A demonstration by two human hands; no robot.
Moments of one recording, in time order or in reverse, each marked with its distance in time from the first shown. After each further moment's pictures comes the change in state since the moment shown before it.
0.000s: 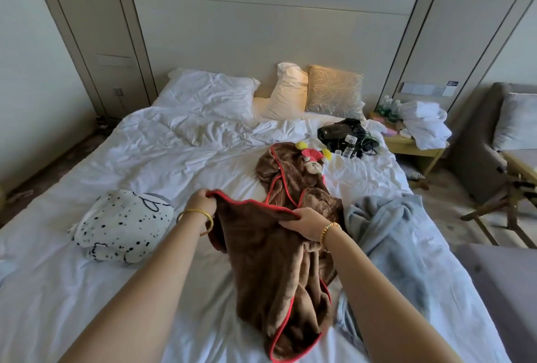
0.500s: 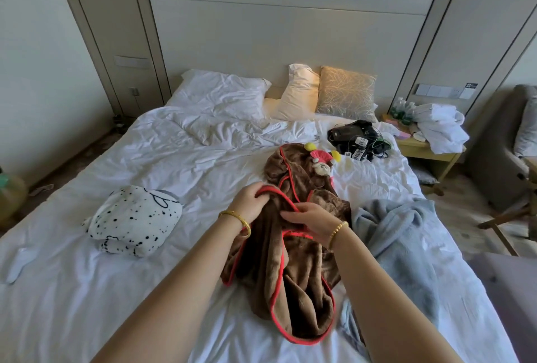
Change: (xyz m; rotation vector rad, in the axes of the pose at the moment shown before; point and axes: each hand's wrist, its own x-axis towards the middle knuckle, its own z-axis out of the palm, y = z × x) left_hand -0.055 0.041 0.042 -0.040 -0.255 0.419; right_hand -0.004 -0.004 -0.002 0.672 -0.164 0.010
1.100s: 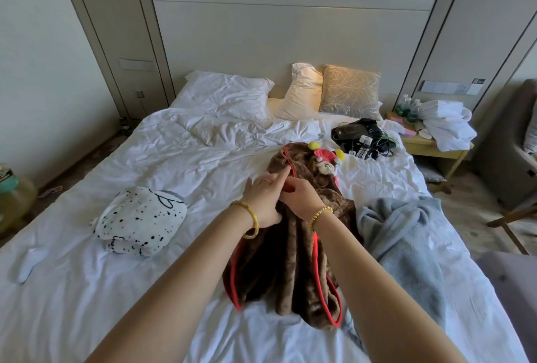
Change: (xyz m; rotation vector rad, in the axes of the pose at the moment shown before) left_hand -0.001 0.027 0.005 0.796 -0.194 0.174; right_hand 0.015 -0.030 0.020 -0.449 0.279 -0.457
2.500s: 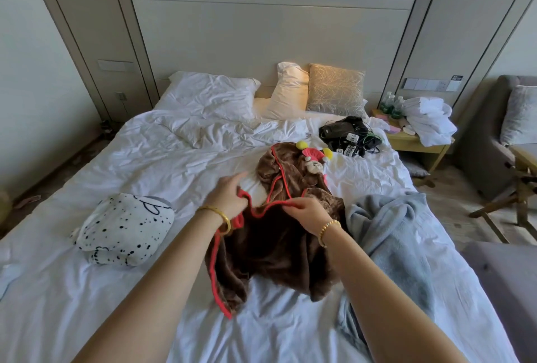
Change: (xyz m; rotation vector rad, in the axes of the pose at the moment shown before) left_hand 0.004 -0.044 -0.007 -0.397 0.149 -0.288; right_hand -0.013 0.048 -0.020 -0.042 -0.018 0.199
